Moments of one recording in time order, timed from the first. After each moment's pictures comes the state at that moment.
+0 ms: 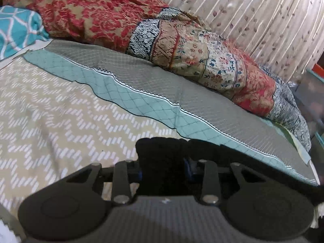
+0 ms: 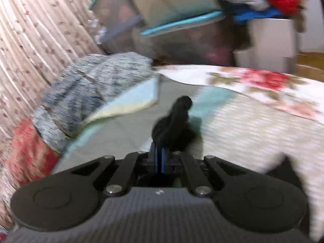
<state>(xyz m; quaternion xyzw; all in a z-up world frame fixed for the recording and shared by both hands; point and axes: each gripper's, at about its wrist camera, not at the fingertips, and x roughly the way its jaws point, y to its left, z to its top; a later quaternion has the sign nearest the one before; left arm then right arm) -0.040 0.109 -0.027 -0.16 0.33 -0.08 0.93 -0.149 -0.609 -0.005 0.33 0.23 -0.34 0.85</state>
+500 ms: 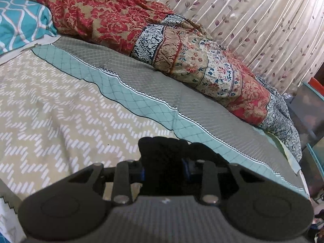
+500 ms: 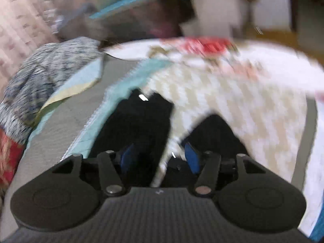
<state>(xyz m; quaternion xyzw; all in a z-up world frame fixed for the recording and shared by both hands) -0.062 0.124 -0.017 -0.21 0.32 -0.08 0.92 -0.177 -0.615 -0.044 0.42 0.26 -0.39 0.77</state>
